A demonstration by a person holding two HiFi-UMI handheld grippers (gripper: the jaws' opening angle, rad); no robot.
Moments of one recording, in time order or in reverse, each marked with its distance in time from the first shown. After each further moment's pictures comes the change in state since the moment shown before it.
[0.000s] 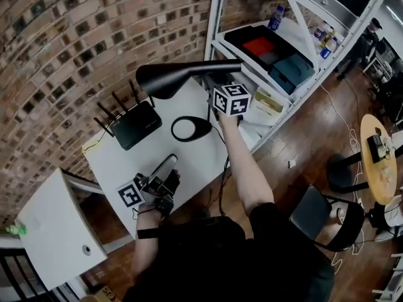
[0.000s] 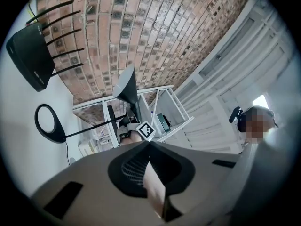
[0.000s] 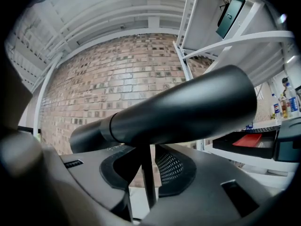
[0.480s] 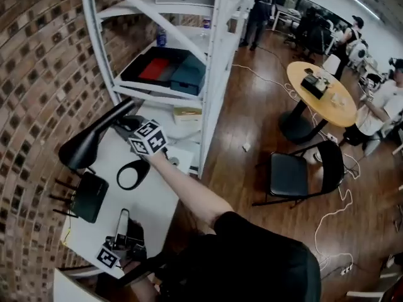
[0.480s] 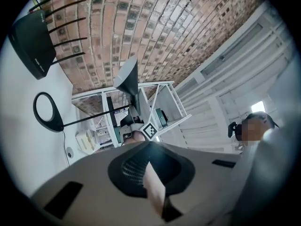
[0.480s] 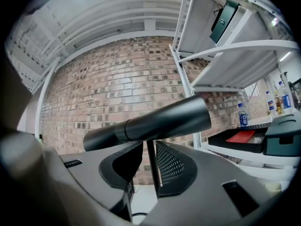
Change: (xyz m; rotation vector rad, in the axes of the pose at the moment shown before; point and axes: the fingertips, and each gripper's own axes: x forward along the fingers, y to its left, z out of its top) left arm 0.002 -0.005 -0.018 -0.061 0.062 -0.003; right arm -0.042 -0.004 0.003 0.046 0.004 -0.014
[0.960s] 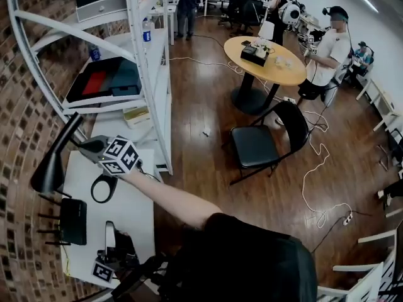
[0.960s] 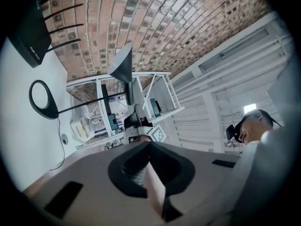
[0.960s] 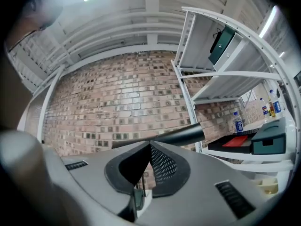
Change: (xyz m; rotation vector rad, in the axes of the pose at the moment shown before) left arm -0.009 -0.041 -0.053 -0.030 0.157 -0.087; right arm -0.113 0.066 0.042 0.017 -0.112 0.009
